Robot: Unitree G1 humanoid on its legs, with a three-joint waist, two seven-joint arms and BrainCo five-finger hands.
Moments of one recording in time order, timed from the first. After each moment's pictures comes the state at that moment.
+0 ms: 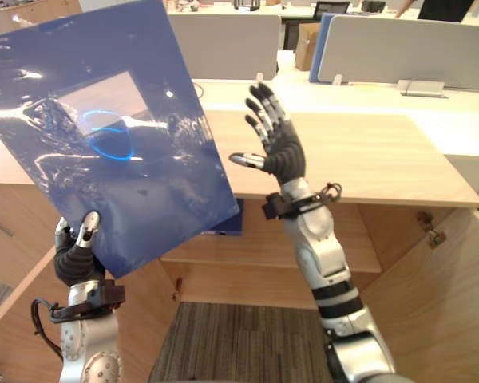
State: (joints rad) left arm 0.30 -0.01 0.02 -0.46 -0.52 -0.27 0.10; right arm -0.54 -0.28 0.23 -0.01 0.50 -0.15 0.07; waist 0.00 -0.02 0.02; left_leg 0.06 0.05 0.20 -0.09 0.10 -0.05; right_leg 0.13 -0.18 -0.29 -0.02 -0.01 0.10
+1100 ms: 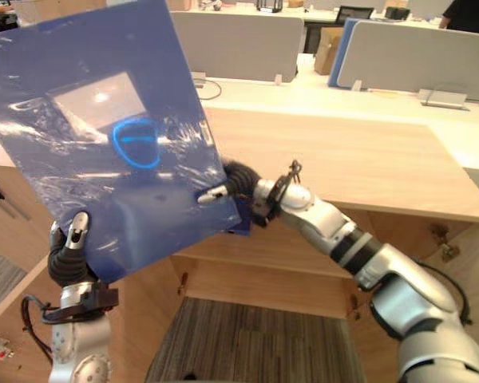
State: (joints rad) left arm 0.32 0.13 -0.01 -0.46 -0.56 -0.32 0.13; right arm -0.88 -0.68 0.89 0.20 0.86 -0.01 0.32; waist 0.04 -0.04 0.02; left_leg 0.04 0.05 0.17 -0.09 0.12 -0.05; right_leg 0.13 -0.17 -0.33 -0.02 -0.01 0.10
